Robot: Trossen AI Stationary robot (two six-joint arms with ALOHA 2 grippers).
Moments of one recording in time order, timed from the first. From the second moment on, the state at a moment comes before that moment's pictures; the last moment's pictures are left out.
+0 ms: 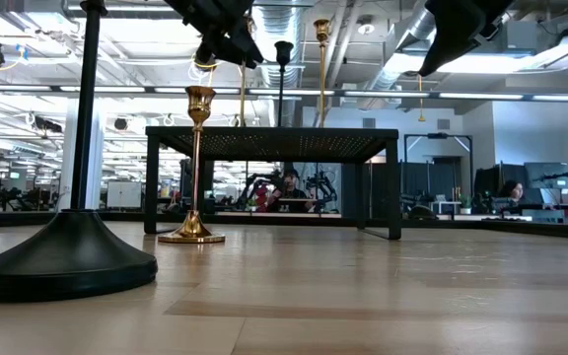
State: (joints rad) left arm 0.47 1.21 1.34 -0.44 -0.05 0.07; right arm 0.28 1.19 1.06 -0.98 0.91 0.57
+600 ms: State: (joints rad) left arm 0.47 1.16 1.34 -0.50 -0.05 0.08; right arm 0.28 1.19 1.06 -0.98 0.91 0.57
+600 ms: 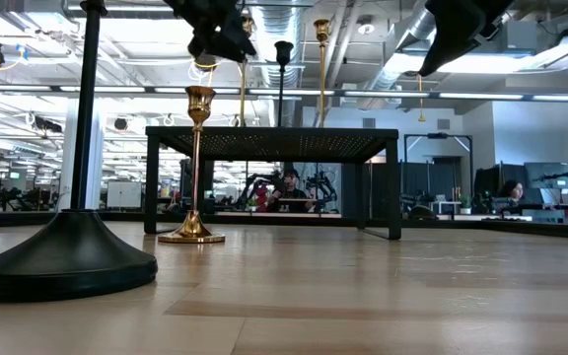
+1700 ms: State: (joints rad) left arm 0.33 0.99 1.14 -0.67 0.06 0.02; right arm 0.28 1.19 1.06 -0.98 0.91 0.57
